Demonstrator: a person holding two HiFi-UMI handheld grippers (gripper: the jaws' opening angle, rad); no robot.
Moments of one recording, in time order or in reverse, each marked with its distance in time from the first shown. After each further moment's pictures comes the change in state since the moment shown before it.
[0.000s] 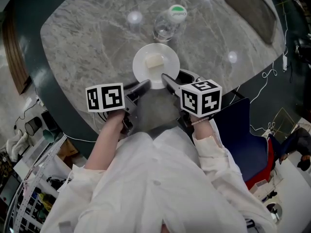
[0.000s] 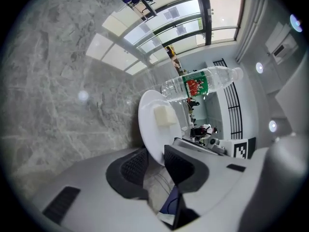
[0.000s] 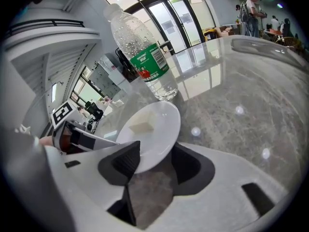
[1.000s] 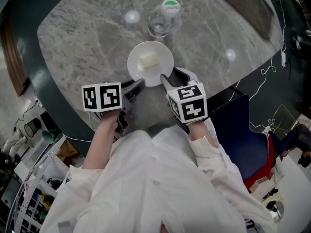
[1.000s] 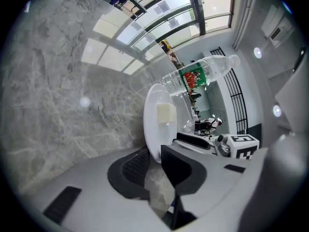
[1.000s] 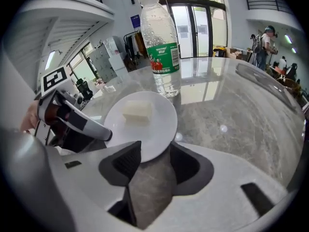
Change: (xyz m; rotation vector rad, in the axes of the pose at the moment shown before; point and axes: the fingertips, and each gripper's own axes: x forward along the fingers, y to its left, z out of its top) left arm -0.002 0.009 -0.004 0.103 0.045 0.073; right arm 0.000 -0.011 -0.015 -0.238 0.032 -0.208
